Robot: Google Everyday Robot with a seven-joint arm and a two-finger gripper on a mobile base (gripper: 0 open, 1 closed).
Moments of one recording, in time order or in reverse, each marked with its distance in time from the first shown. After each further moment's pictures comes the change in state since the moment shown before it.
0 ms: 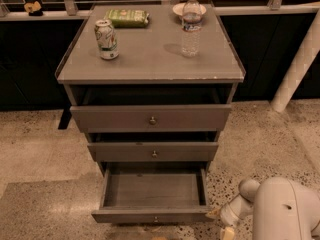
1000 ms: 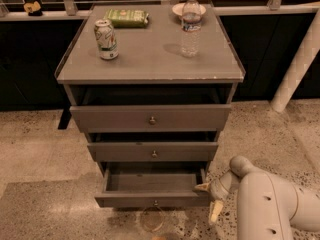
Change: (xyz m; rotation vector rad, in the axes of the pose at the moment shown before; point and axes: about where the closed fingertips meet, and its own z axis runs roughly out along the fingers) arm -0.067 -0.088 -0.037 0.047 -0.066 -0.155
